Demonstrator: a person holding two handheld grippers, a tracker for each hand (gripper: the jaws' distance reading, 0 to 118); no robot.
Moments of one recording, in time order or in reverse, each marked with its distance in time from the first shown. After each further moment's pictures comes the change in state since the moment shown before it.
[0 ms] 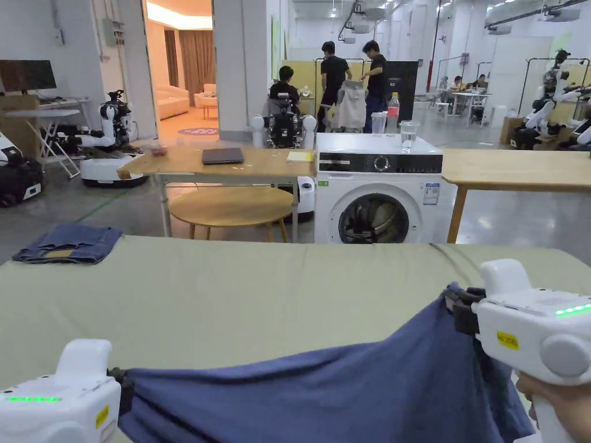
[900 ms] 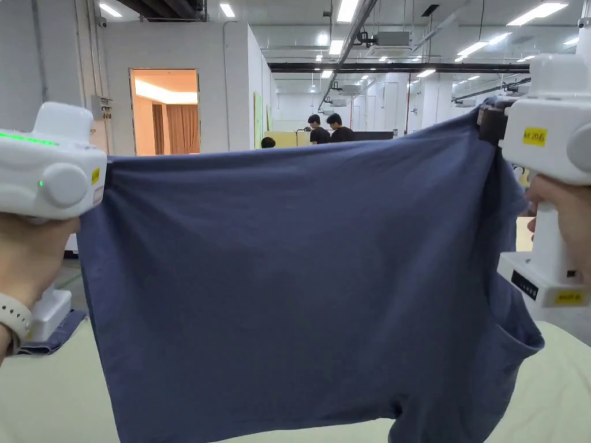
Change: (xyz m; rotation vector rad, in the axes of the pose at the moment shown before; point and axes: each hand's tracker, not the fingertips) left arm 0.037 0.326 0.024 0.489 0.181 -0.095; right arm 0.054 0.257 0.024 0.494 -0.181 -0.075
